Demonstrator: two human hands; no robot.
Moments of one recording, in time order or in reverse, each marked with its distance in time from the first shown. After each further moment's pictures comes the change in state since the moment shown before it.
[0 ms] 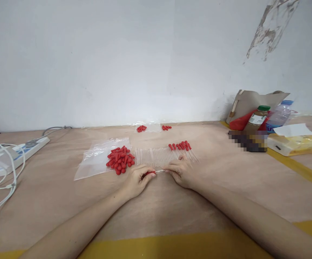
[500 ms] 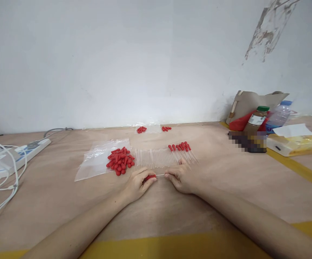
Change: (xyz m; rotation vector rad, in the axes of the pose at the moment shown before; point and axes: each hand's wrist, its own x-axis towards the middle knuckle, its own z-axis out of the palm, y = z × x) left_hand -0.006 0.001 0.002 0.109 -0.027 0.148; right_hand -0.002 -0.015 -0.010 -0.009 -0.138 0.056
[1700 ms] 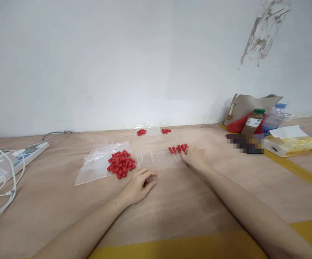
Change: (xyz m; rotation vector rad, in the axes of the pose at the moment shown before) left_hand 0.001 0.001 -0.008 -0.009 -0.094 -0.073; right_hand 0.035 0.069 -0.012 -0.346 -0.034 0.863
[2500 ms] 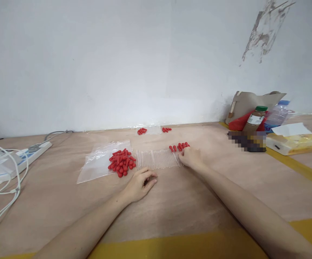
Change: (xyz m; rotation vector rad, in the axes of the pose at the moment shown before) left_hand 0.001 0.001 0.001 -0.012 -0.020 0.005; right_hand -0.003 -0.008 0.007 0.035 -0.087 -0.043
